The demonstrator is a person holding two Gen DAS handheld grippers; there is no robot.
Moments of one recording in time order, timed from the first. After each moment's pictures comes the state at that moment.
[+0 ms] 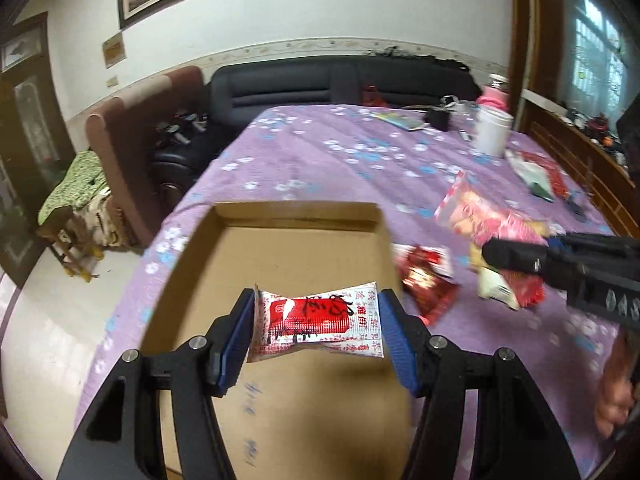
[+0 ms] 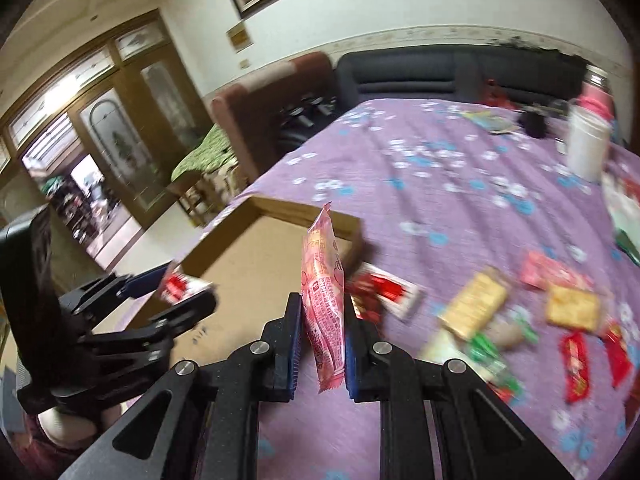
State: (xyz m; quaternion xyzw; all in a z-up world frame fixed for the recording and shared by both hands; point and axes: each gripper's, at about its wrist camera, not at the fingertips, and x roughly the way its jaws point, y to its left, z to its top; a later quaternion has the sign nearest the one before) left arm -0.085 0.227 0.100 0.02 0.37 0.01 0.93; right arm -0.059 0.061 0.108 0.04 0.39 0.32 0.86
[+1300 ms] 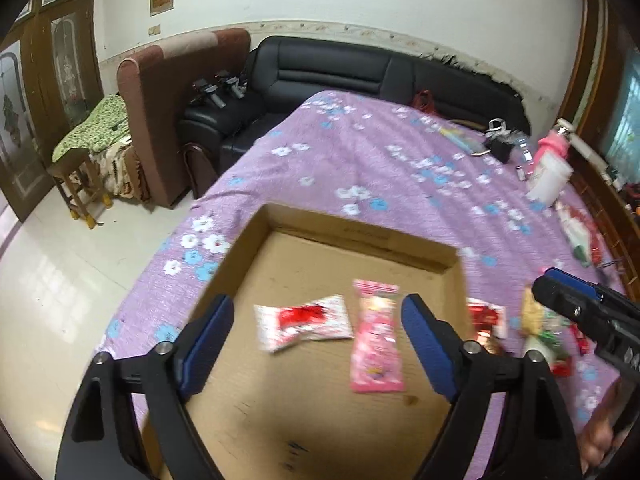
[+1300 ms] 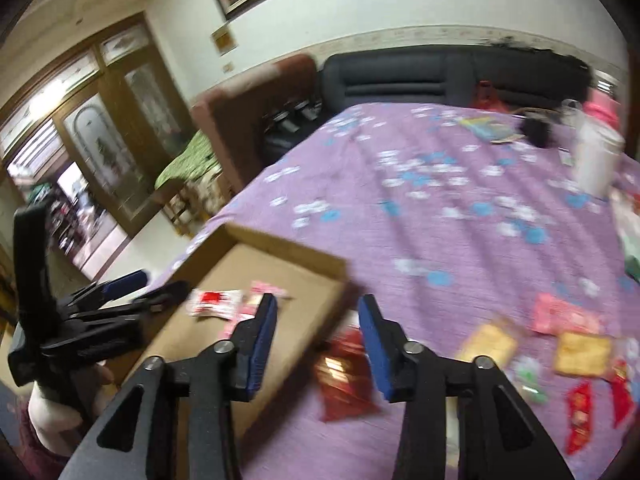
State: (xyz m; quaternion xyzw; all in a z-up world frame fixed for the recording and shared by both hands) left arm -0.036 0.283 0.096 -0.07 0.40 0.05 0.91; right arm -0.011 0.053 0.105 0.05 0.39 0.27 0.88
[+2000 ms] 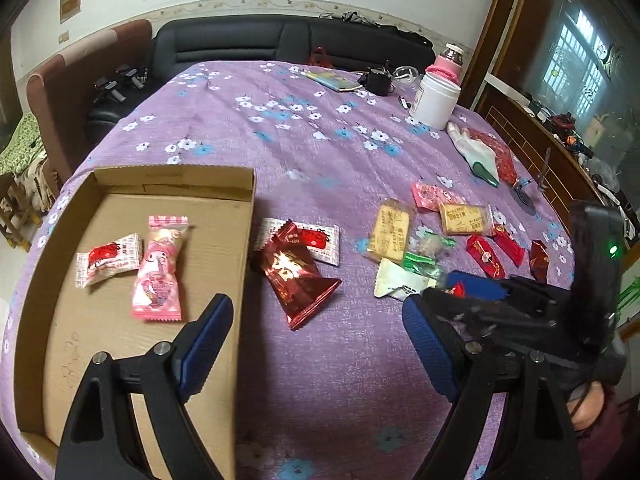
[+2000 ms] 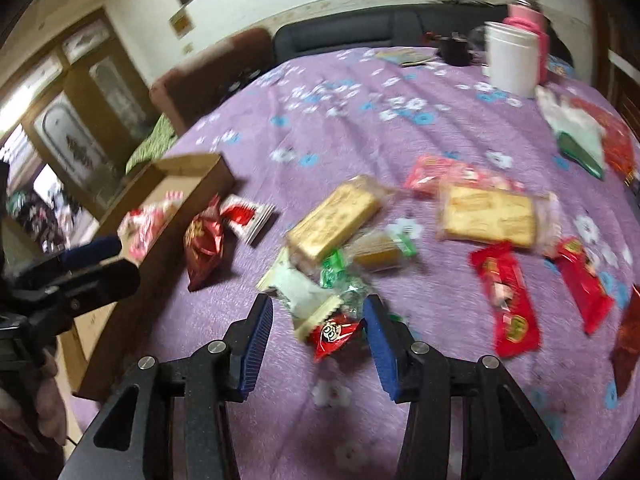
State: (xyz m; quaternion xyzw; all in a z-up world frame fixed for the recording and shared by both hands) left arm -0.053 0.142 0.074 -0.04 0.45 -0.09 0.89; right arm -0.046 -0.038 0.032 0.04 0.45 0.23 0.86
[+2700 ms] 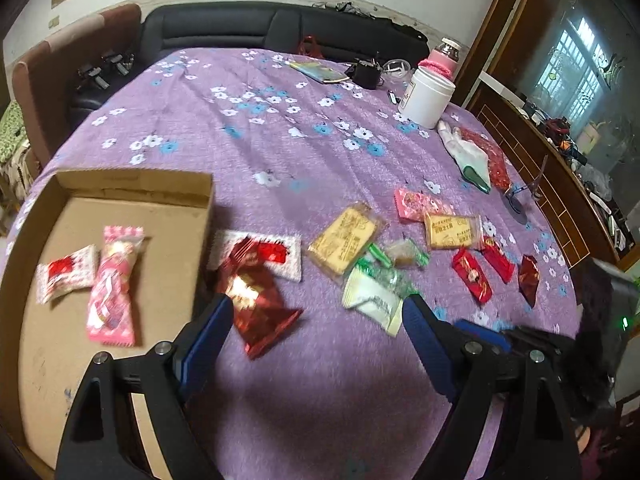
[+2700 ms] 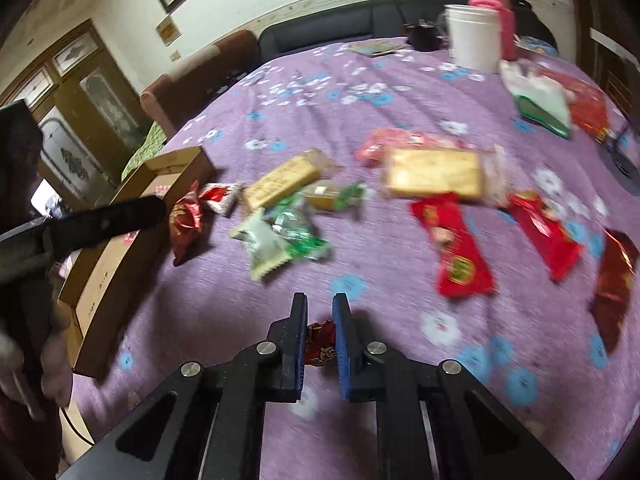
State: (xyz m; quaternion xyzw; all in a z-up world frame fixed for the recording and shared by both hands) left arm -0.017 0.120 0.067 -0.07 0.47 -0.12 0.87; right arm -0.072 -0.091 0.027 0.08 0.46 0.21 0.86
